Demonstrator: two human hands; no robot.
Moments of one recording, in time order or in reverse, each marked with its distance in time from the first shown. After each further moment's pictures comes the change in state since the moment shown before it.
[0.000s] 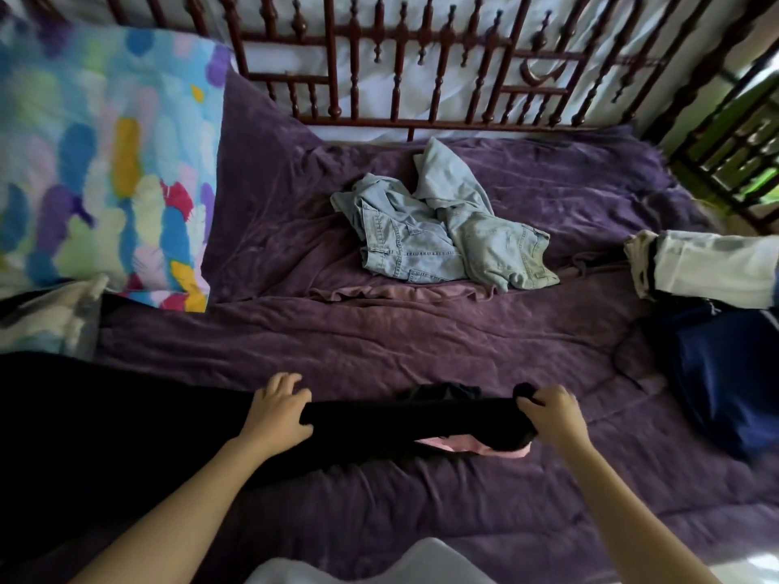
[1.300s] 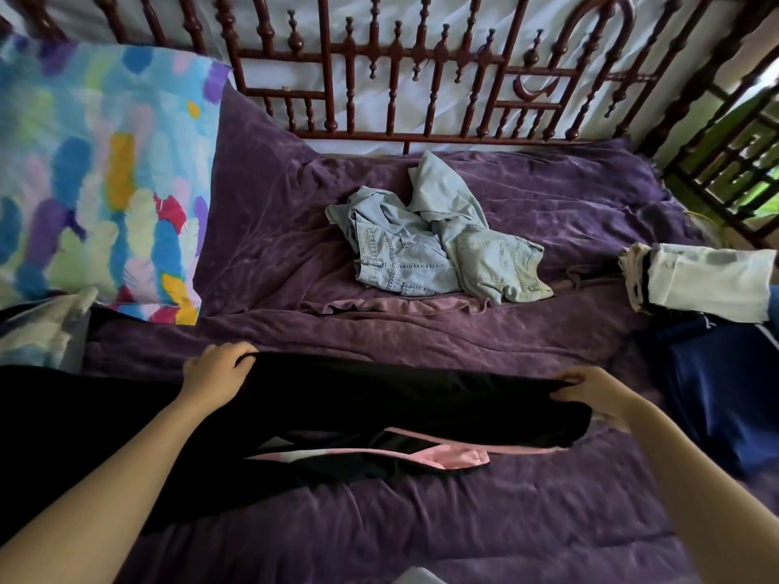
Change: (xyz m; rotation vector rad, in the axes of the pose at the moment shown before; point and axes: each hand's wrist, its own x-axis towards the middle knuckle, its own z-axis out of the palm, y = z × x) left_hand 0.021 -0.052 -0.064 -0.336 0.306 -0.309; right_hand 0.050 0.010 -0.084 0.367 -0.313 0.079
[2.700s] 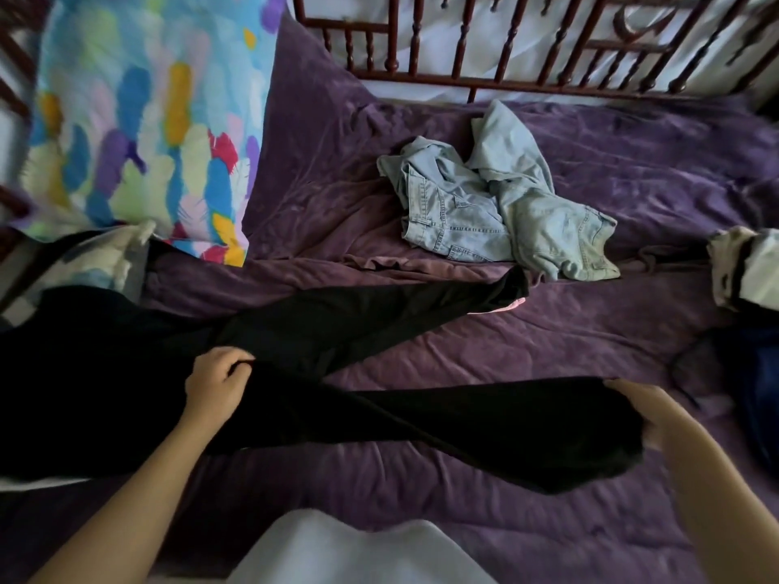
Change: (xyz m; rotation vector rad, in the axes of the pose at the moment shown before) left_hand -0.079 -0.040 0.028 -0.422 0.132 -0.284; right_hand 0.038 0.044 0.022 0.464 0.247 0.236
